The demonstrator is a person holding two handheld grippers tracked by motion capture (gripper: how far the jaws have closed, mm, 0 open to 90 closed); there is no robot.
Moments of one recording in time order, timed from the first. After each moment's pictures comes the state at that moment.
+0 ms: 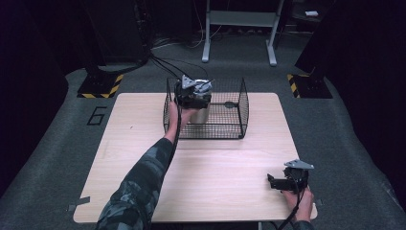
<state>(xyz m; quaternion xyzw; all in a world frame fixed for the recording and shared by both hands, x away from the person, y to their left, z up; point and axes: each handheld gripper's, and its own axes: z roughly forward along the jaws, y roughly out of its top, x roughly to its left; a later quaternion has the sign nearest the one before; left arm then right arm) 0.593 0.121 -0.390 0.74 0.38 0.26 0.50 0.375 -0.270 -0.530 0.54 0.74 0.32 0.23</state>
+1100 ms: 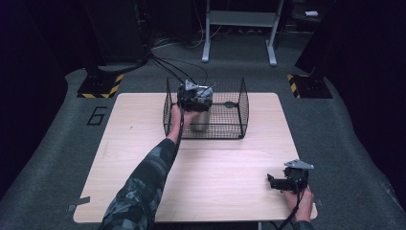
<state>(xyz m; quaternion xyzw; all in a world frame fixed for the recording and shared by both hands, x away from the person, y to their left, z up) 0.611 0.115 -0.418 0.75 0.40 0.22 0.48 0.375 -0.270 -0.530 0.54 0.74 0.32 0.23</state>
